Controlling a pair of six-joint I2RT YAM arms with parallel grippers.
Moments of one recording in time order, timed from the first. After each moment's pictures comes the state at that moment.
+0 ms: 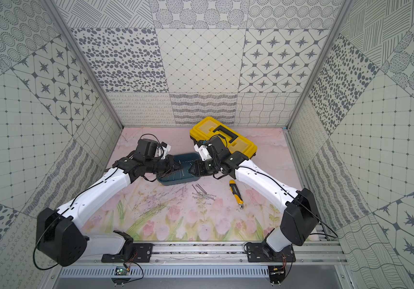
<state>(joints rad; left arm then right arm) -0.36 1.38 1.14 -0.57 0.52 -0.77 0.73 1.54 1.36 -0.63 -0.39 0.49</state>
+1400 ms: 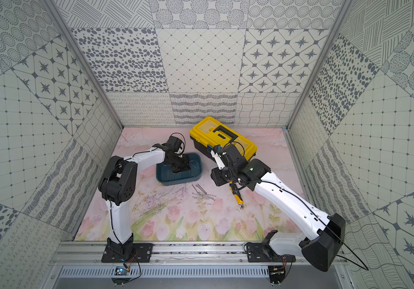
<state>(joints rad) -0.35 2.06 1.46 -0.59 0.37 -0.62 0.74 1.28 1.27 -0.89 -0.04 0.30</state>
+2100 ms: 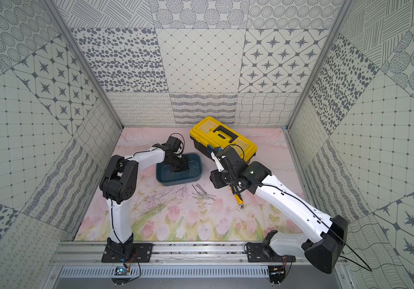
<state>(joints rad) -0.33 2.08 1.47 -0.60 0.33 -0.55 0.78 1.24 1.26 -0.90 0.00 0.37</state>
